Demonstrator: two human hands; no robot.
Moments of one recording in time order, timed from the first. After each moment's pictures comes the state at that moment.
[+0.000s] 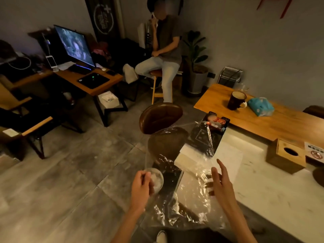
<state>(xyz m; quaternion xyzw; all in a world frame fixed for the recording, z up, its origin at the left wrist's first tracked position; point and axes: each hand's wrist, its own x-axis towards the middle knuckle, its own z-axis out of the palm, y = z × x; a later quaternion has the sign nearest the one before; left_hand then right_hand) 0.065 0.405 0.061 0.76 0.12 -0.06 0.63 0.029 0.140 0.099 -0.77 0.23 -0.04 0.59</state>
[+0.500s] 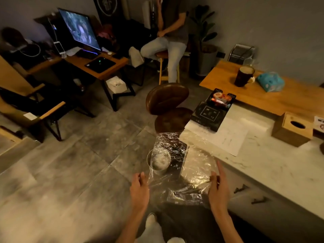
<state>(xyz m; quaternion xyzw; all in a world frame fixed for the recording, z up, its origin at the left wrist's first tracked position) -0.035 0.420 0.021 0.81 0.23 -0.01 0.54 -0.069 0.179 0.027 -0.82 0.24 -0.14 0.49</state>
